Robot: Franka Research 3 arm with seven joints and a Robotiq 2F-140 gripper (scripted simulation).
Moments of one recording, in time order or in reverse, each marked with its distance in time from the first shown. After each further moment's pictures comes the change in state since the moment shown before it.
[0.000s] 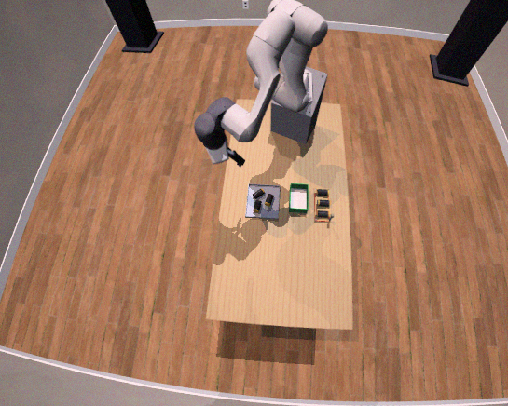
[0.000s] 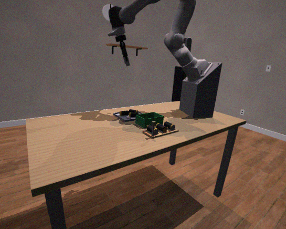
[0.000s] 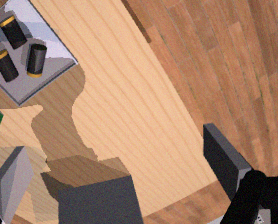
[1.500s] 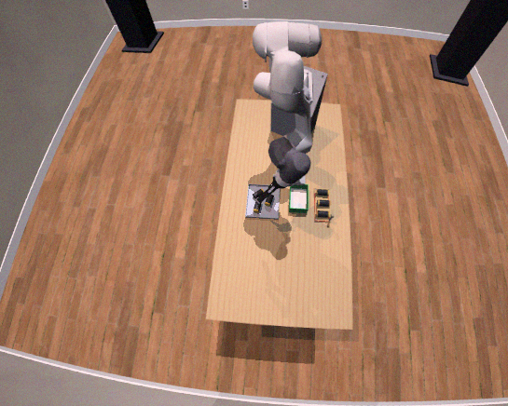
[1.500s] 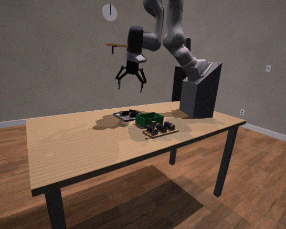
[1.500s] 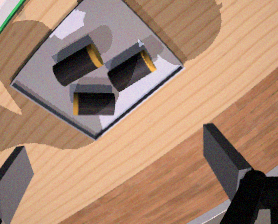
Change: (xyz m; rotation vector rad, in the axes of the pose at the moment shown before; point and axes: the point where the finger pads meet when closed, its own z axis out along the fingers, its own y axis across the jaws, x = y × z) arm 0.033 -0.223 0.139 -0.419 0.088 -1.300
